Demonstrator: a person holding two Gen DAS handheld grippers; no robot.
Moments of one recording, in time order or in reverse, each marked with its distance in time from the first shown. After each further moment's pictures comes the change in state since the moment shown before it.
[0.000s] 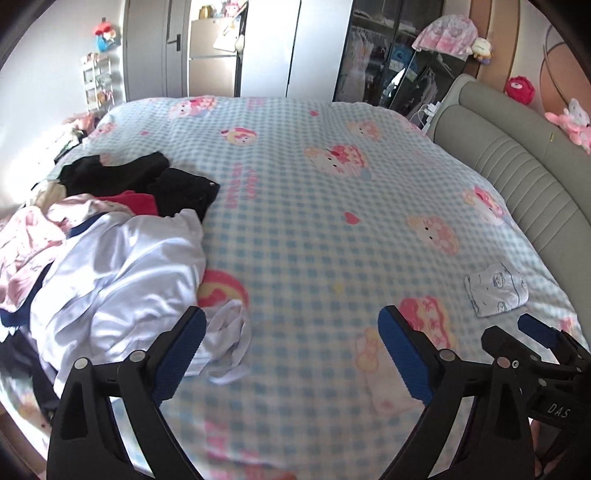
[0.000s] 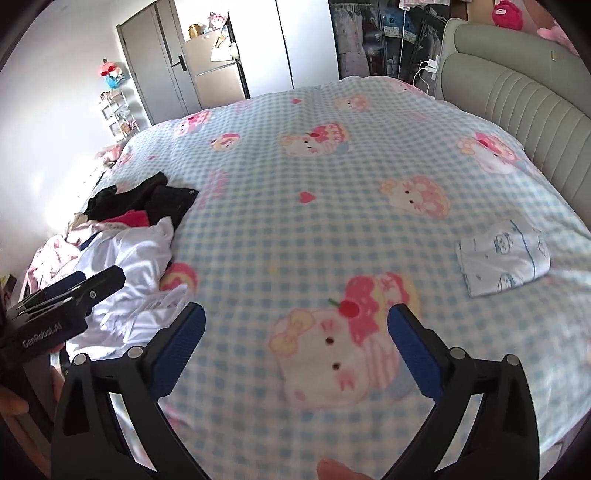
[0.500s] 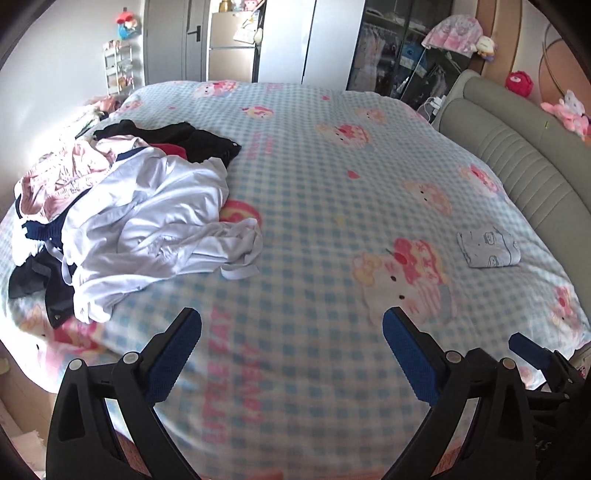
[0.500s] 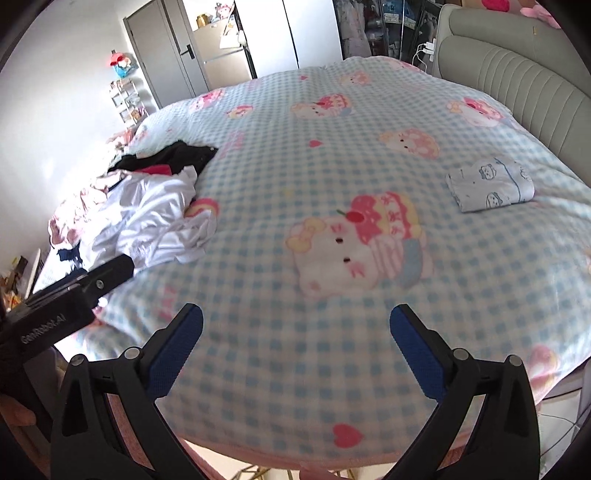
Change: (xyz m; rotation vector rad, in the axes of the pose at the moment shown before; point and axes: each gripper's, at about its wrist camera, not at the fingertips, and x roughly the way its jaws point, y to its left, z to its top) left arm -0.063 -0.010 -0.106 -0.032 0.034 0.043; right arm -0.048 0.003 -0.113 -0.004 0.048 0.009
